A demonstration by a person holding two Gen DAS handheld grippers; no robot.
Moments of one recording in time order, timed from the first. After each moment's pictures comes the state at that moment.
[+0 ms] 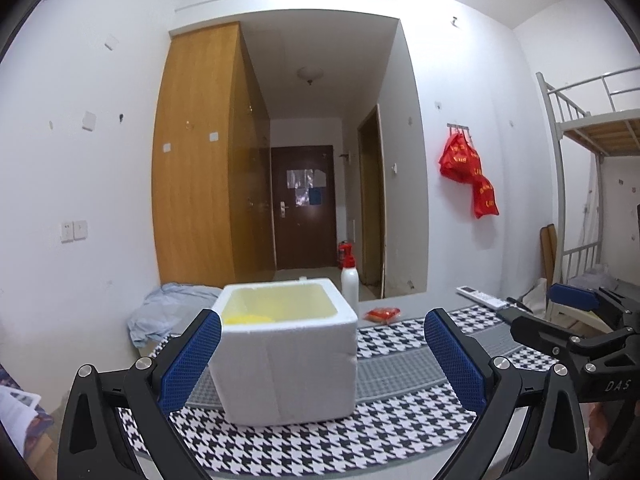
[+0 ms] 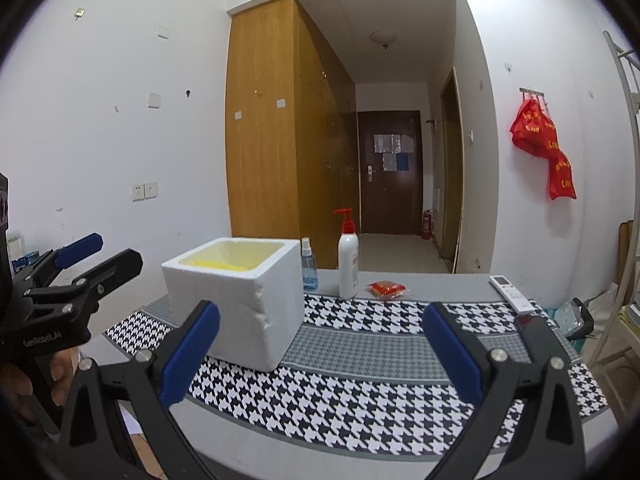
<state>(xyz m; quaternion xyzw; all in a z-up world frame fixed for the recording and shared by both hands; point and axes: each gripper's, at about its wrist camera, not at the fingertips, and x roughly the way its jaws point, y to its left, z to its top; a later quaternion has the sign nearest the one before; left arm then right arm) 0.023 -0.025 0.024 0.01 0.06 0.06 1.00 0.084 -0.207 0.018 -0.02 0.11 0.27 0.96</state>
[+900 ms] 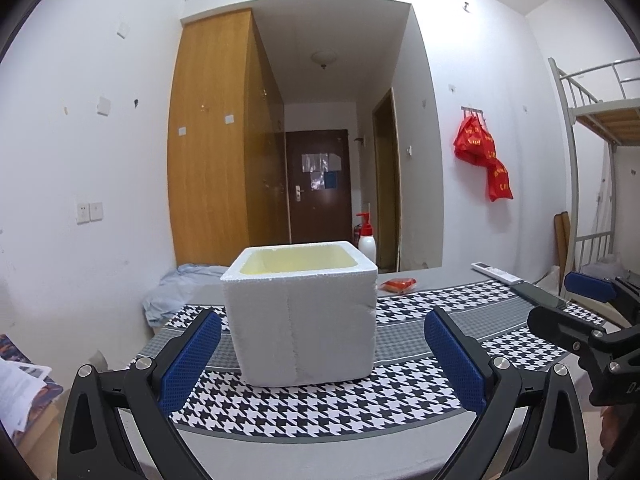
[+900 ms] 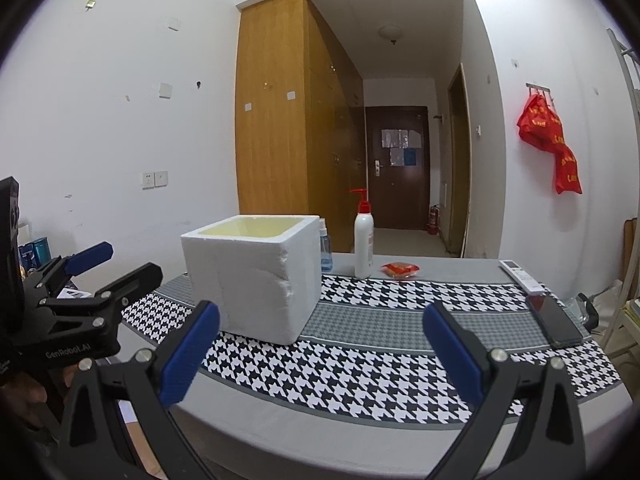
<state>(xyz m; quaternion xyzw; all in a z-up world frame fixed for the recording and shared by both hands) 0.002 -0.021 -0.009 0.01 0.09 0.09 0.99 0.057 -0.196 -0.009 -0.02 0.12 0.28 0.95</state>
